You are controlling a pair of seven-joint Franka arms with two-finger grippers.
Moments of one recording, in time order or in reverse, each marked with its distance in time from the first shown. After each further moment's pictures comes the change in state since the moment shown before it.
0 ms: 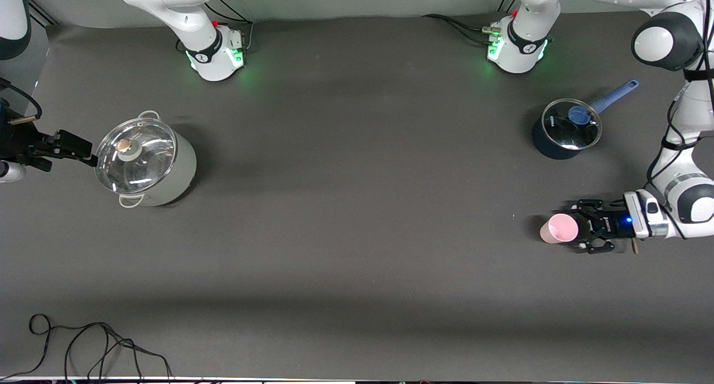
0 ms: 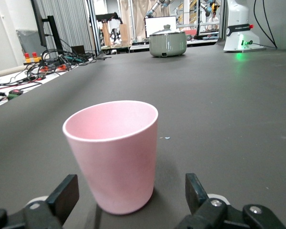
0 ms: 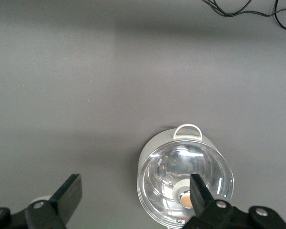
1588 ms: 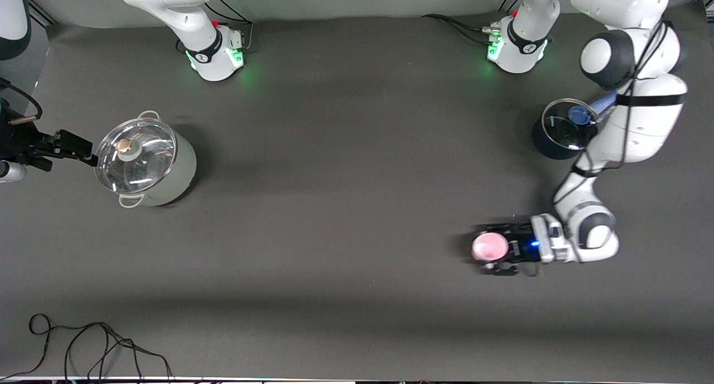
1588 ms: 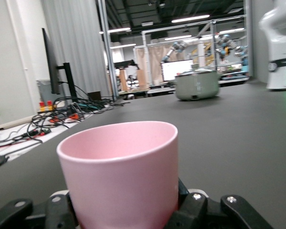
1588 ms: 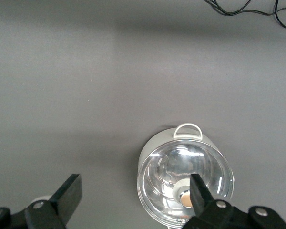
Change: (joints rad) left arm -0.357 0.074 -0.124 0.001 -0.439 0.232 0.048; right arm 0.000 0.000 0.000 0.000 0.000 -0.002 0.000
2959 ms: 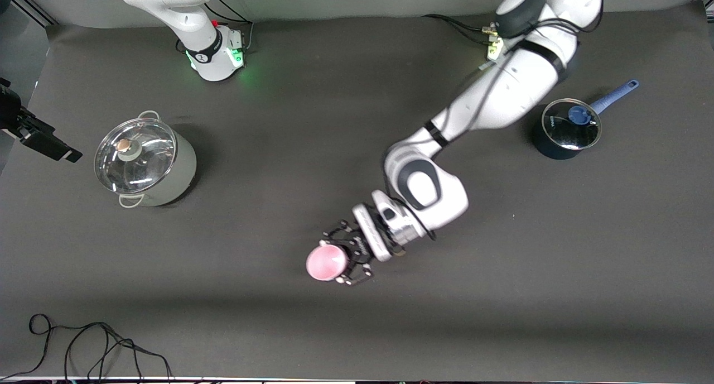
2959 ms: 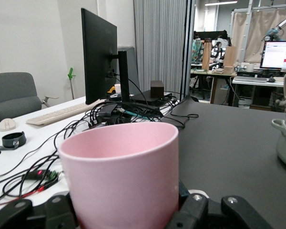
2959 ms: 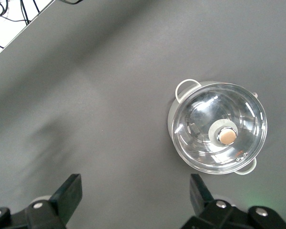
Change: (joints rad) left arm -0.609 -0.016 -0.413 0.452 -0.156 1.186 -0.402; right arm 0.001 -0.073 0.003 0.004 0.023 -0.058 0.743
